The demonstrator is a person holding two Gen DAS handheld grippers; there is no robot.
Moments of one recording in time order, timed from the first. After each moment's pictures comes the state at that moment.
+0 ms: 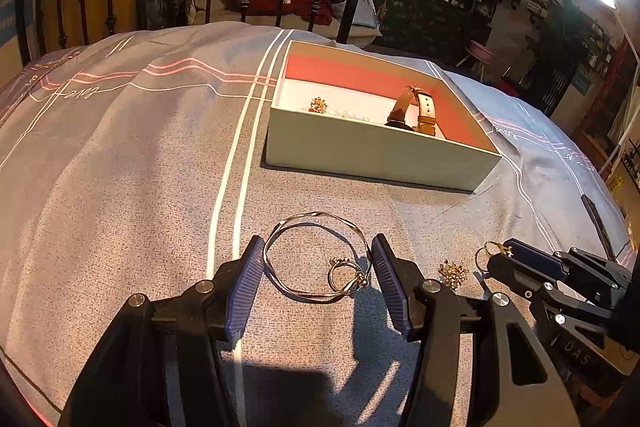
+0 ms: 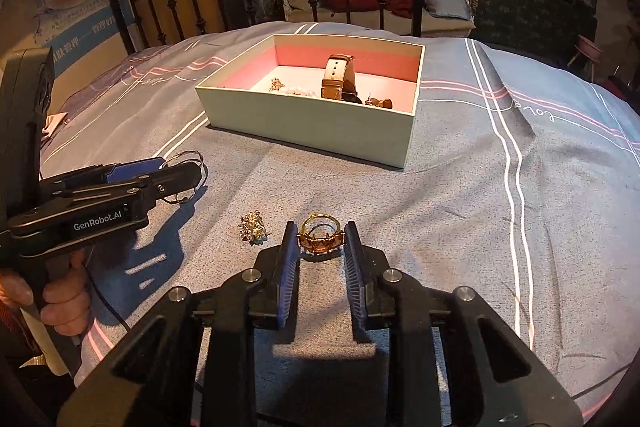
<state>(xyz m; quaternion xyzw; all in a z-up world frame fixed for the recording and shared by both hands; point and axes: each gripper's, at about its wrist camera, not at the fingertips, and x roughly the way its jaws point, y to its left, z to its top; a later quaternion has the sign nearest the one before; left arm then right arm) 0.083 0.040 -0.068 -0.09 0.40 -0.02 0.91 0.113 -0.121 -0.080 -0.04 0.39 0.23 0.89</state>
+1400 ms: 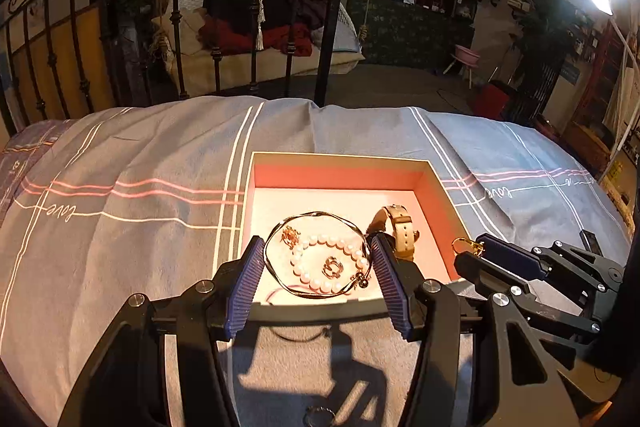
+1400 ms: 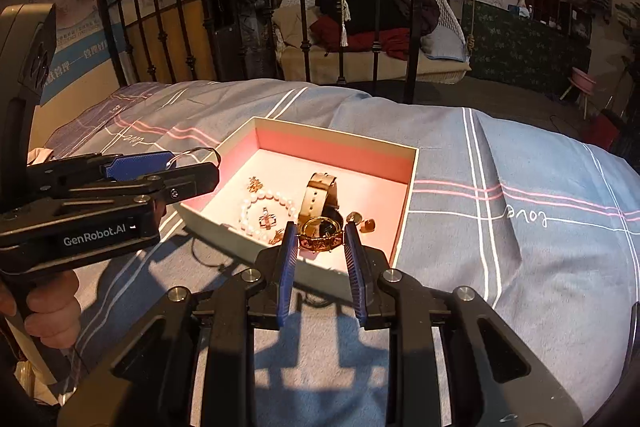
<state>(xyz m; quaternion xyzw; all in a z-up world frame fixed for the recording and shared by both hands) 0.172 0.029 -0.001 -0.04 0.37 -0.03 0.93 0.198 -0.105 -0.027 -0.05 0.34 0.21 0.91</state>
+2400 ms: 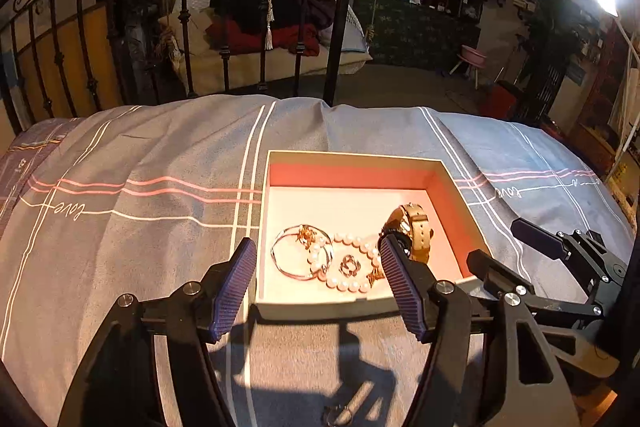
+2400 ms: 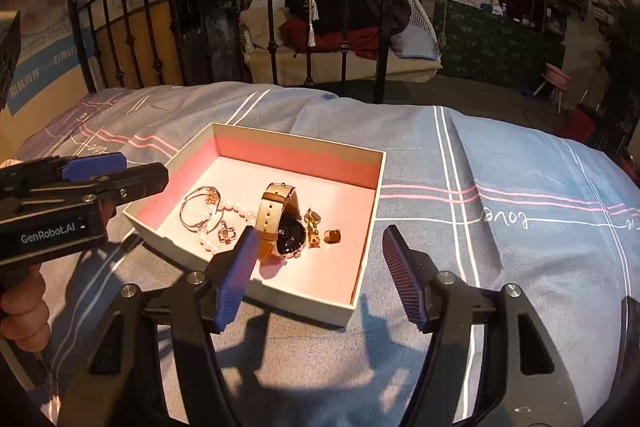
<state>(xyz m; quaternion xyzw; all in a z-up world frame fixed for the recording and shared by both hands) 0.150 0.041 -0.003 -0.04 0.36 -0.03 0.93 0.184 -0.117 -0.034 -0.04 0.33 0.17 0.93</state>
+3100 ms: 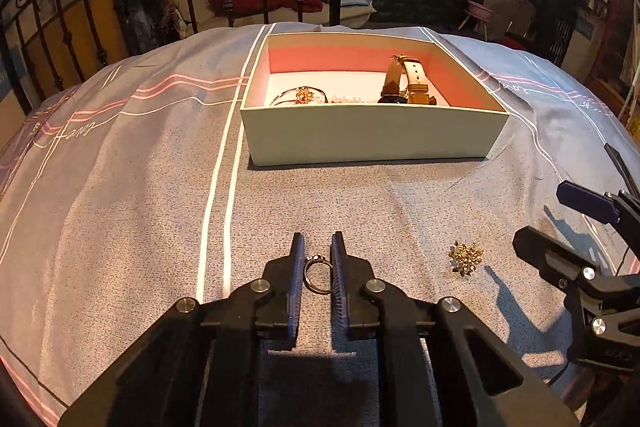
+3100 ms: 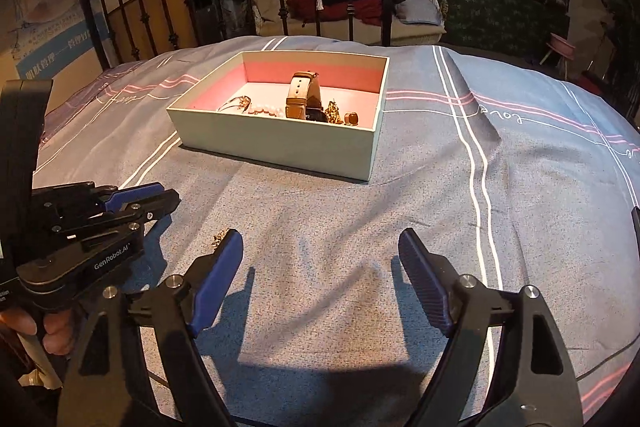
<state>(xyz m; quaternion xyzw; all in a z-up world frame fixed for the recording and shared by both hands) 0.092 0.022 -0.072 -0.01 0.42 0.00 0.91 0.115 -0.126 -0.074 -0.04 0.38 0.19 0.90</state>
